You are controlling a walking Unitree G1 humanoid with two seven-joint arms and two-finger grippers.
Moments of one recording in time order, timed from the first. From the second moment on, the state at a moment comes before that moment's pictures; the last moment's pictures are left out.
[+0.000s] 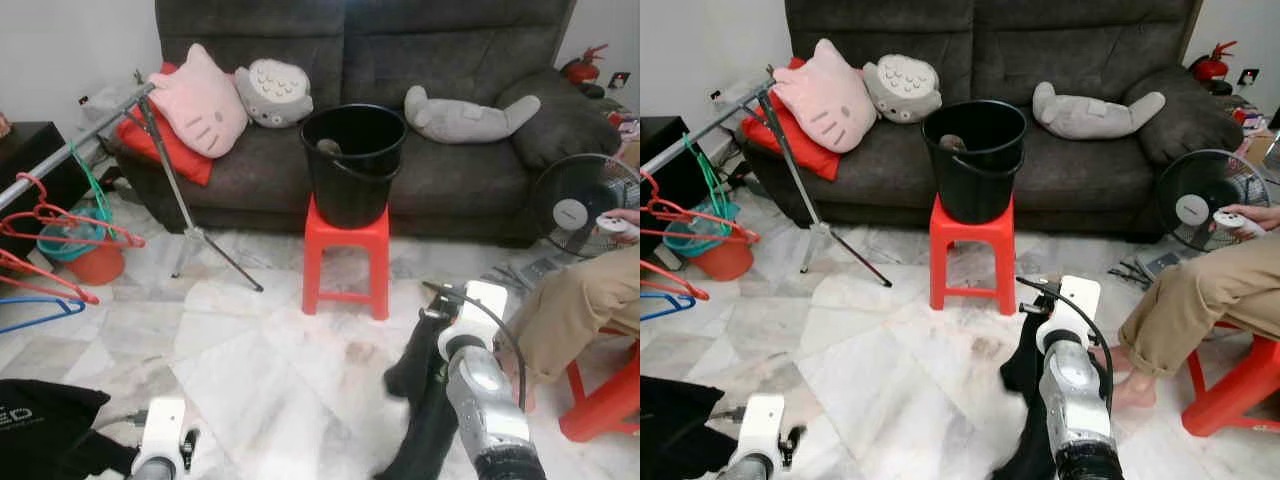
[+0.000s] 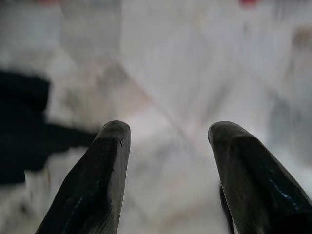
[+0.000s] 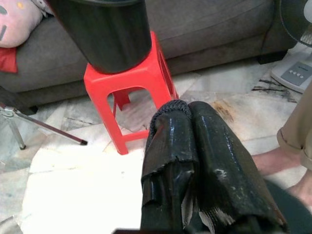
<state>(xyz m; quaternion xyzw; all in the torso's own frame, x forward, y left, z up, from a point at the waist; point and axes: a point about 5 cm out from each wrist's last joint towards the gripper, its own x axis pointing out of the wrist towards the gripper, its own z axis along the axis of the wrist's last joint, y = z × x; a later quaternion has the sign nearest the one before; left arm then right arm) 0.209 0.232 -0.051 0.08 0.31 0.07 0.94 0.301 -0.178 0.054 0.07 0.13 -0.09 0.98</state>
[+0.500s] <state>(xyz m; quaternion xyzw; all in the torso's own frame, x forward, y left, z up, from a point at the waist) 0.252 0.206 0.004 0.02 0.13 0.04 0.99 0.304 -0.179 0.068 0.07 0.08 -0.10 0.99</state>
